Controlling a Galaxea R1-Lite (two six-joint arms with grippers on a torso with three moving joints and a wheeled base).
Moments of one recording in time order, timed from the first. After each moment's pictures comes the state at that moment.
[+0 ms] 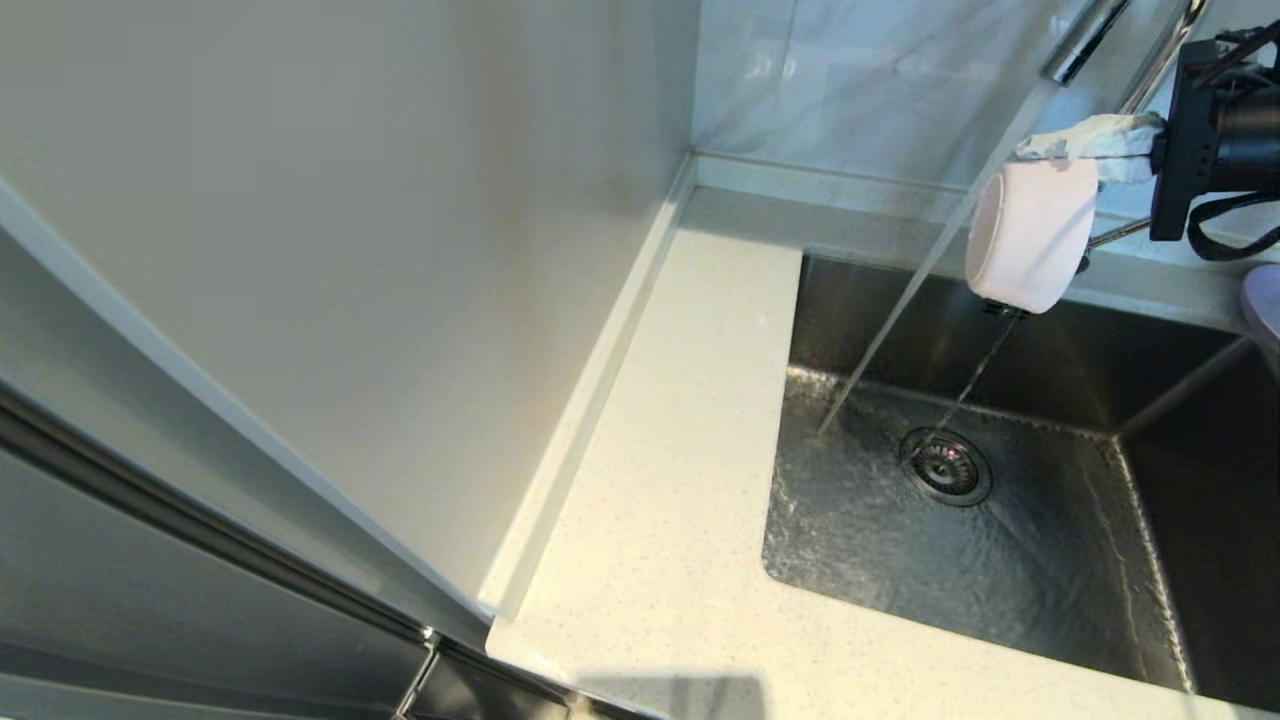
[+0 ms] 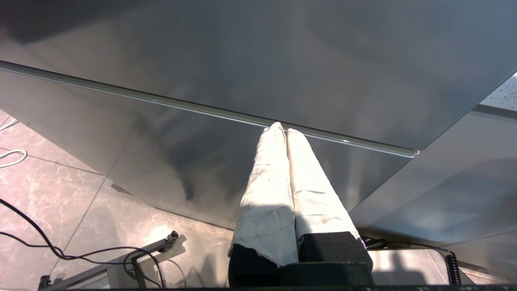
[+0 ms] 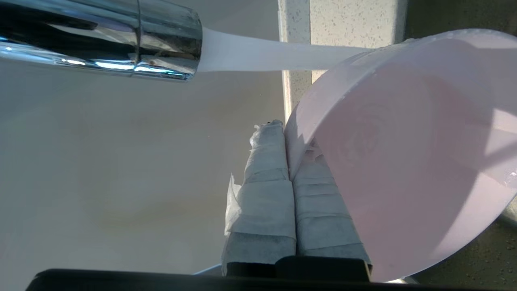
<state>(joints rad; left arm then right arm) 0.00 0.00 0.00 0.00 0.00 0.00 -0.14 1.80 -2.00 0.50 0.93 0.99</state>
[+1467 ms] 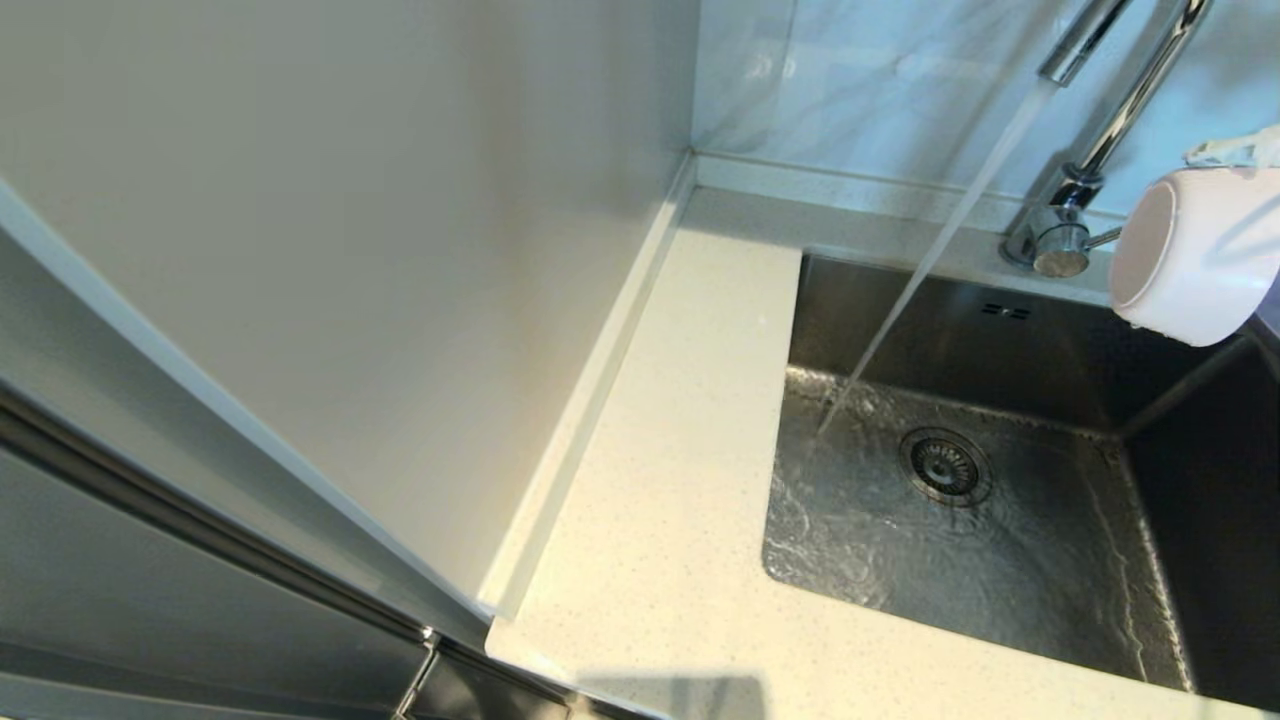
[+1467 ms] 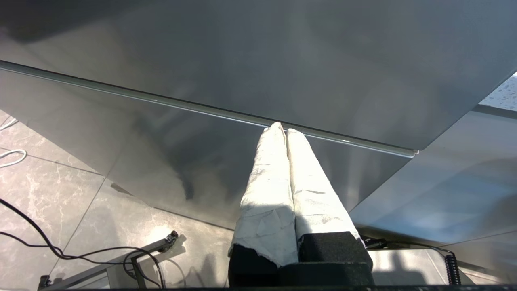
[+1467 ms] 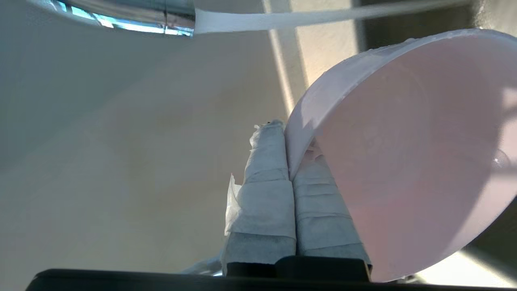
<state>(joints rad) 0.00 0.00 0.00 0.00 0.00 0.00 -0.42 1.71 -2.00 0.77 1.15 0.93</state>
